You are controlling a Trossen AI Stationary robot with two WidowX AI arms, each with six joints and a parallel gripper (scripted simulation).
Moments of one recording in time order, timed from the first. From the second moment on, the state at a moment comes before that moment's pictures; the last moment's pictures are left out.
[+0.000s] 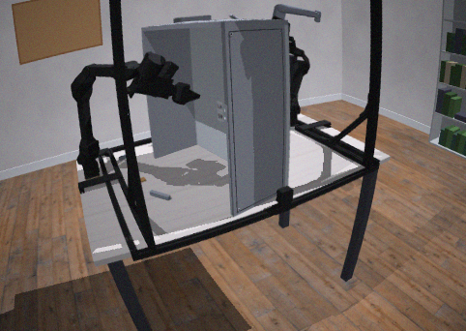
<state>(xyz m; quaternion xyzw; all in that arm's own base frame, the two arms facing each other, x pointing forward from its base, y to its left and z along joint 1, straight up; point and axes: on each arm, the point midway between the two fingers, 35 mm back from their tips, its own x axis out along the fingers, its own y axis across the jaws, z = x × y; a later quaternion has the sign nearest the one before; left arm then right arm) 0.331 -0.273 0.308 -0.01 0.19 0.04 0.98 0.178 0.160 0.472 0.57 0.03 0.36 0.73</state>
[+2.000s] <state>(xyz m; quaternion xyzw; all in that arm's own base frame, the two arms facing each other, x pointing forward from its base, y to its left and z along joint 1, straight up) 0.331 -0.273 0.308 -0.01 0.19 0.04 0.98 0.128 0.209 0.309 0.58 0.20 0.32 0.72</state>
